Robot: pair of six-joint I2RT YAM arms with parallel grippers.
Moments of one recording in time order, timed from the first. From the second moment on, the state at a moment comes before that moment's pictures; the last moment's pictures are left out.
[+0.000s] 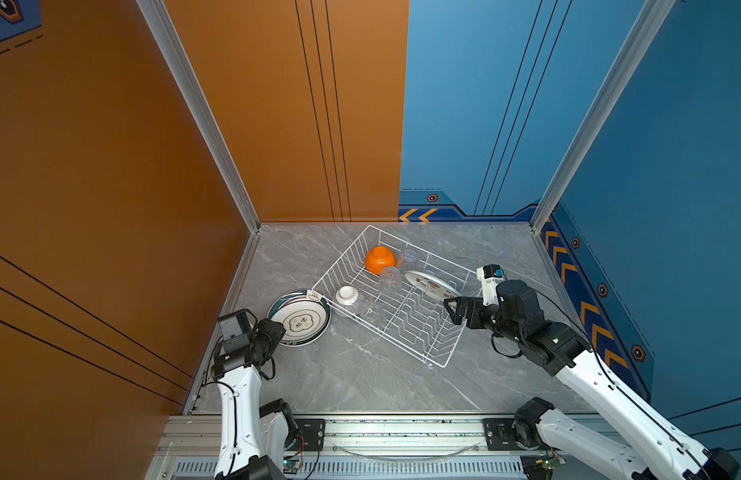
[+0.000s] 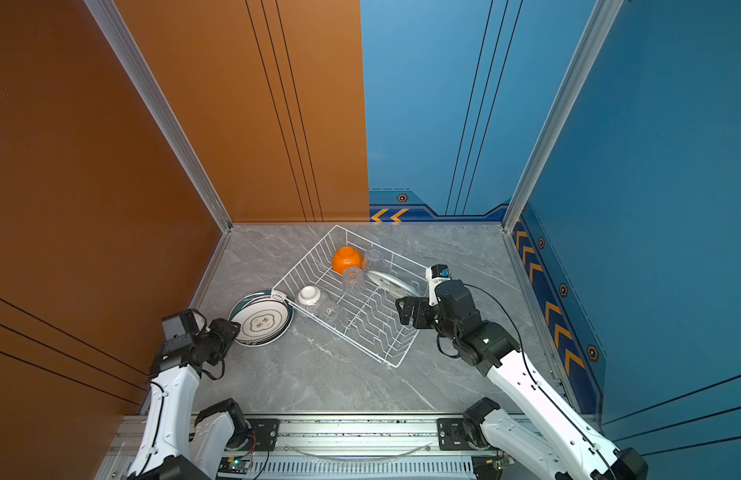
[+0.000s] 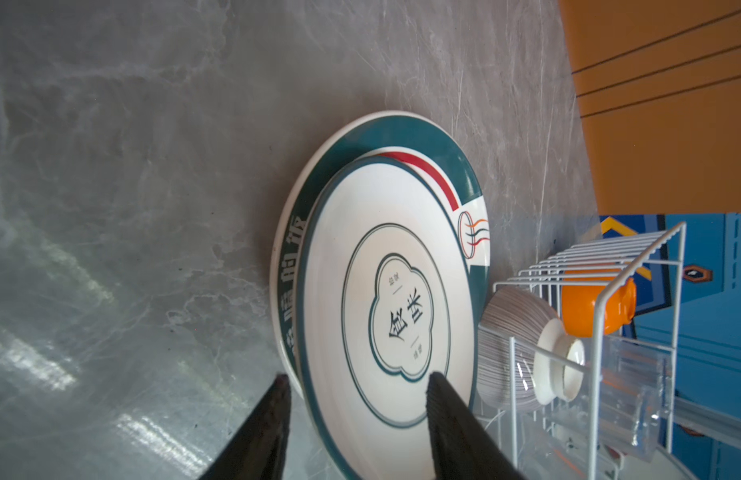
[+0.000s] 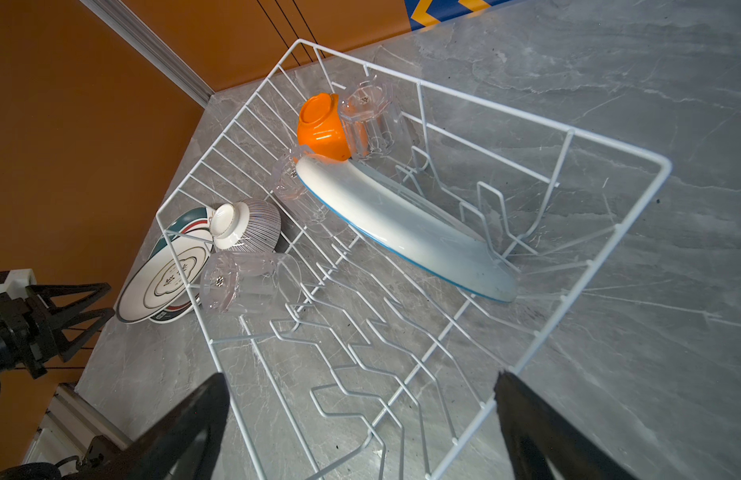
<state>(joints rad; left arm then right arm) 0.44 0.80 0.51 -0.60 0.30 -0.69 0.54 0.89 0.84 -0.56 -0.04 0.52</state>
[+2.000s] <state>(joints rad) -0.22 0.87 0.74 -0.44 0.16 -0.61 0.80 1.57 1.31 -0.87 0.79 0.23</state>
